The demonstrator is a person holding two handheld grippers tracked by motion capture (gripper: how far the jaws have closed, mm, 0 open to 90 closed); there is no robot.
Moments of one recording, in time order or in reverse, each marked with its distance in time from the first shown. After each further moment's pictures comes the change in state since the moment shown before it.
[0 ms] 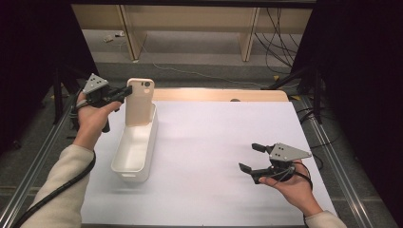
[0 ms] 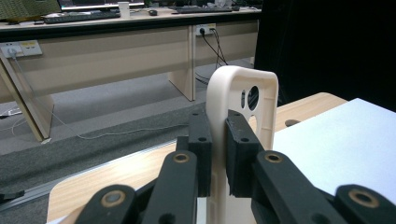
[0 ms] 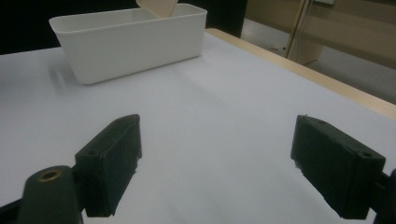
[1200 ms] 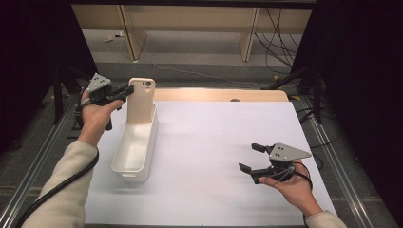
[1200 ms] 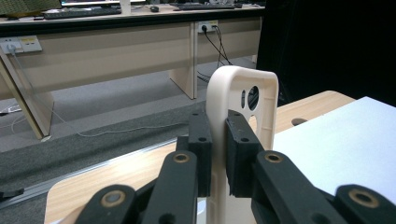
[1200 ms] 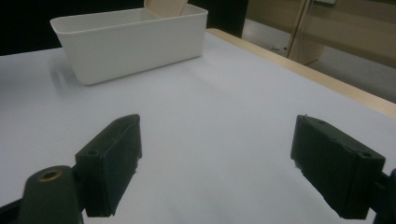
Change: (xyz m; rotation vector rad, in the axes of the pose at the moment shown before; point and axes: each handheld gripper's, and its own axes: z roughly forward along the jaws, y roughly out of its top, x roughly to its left) left arm 0.008 -0.007 0.016 0.010 0.005 -0.005; right arm 0.000 0.000 0.001 -0.003 0.004 0.001
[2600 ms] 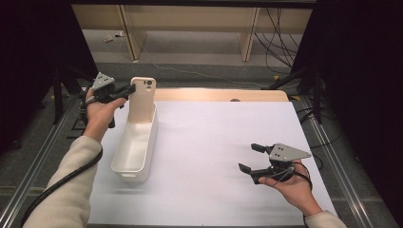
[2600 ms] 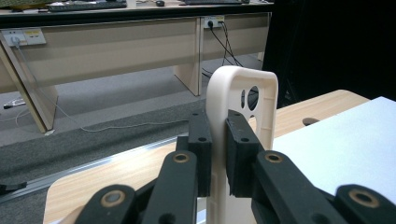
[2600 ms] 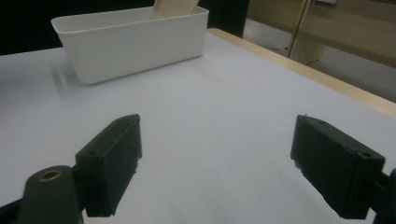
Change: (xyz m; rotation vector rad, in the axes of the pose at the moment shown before) left arm 0.008 -0.005 0.018 0.013 0.021 -0.016; right arm 0.000 0.000 0.000 0.000 0.003 0.000
